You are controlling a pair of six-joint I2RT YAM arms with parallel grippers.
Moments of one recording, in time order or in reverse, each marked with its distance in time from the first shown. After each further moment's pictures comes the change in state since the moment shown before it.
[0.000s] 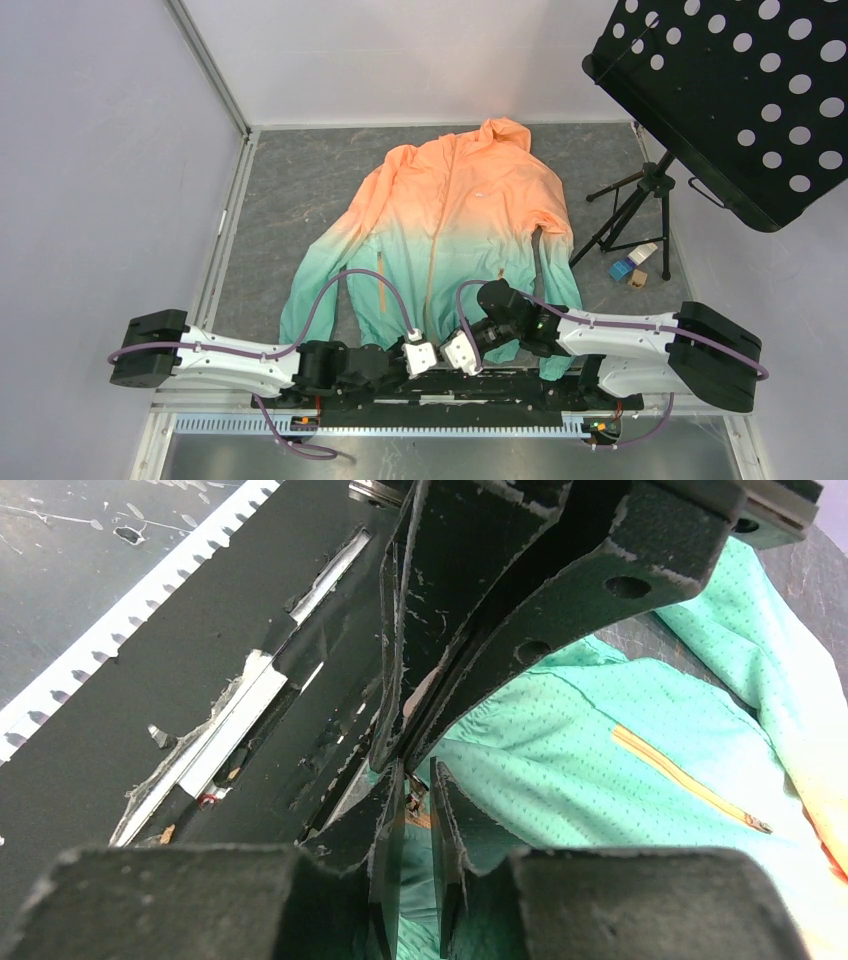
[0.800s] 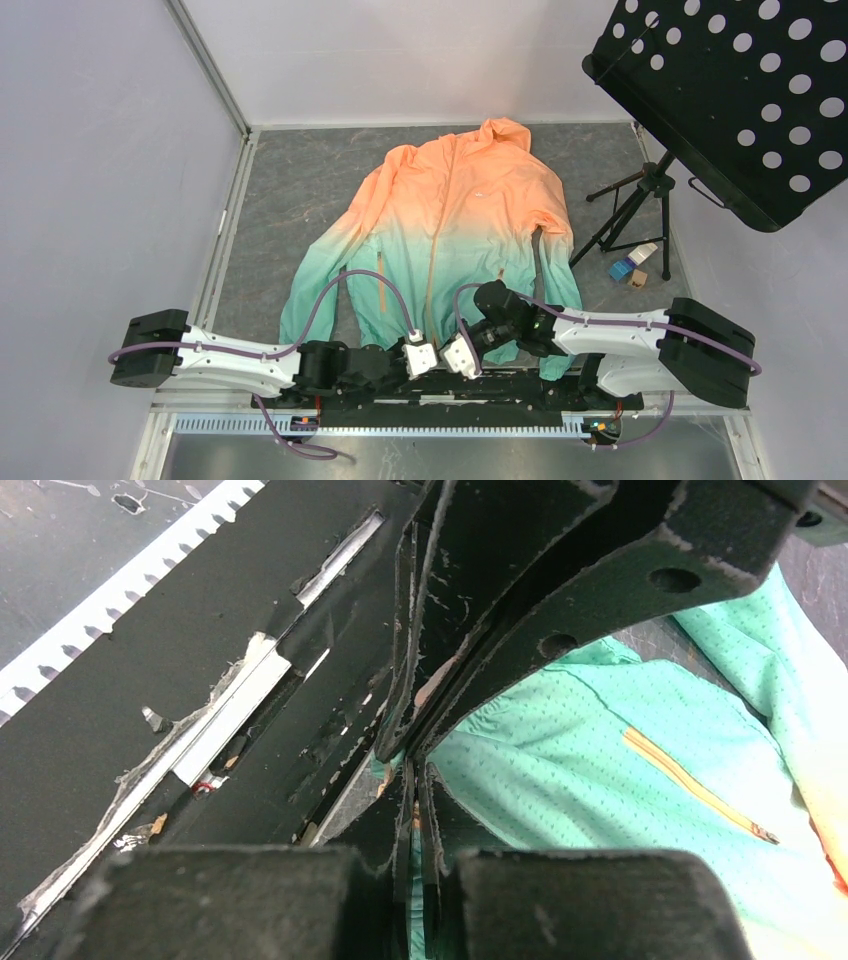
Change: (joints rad) left arm 0.000 0.006 0.000 -0.013 0.005 0.000; right arm 0.000 0.040 -0.002 0.001 -0.005 -0.068
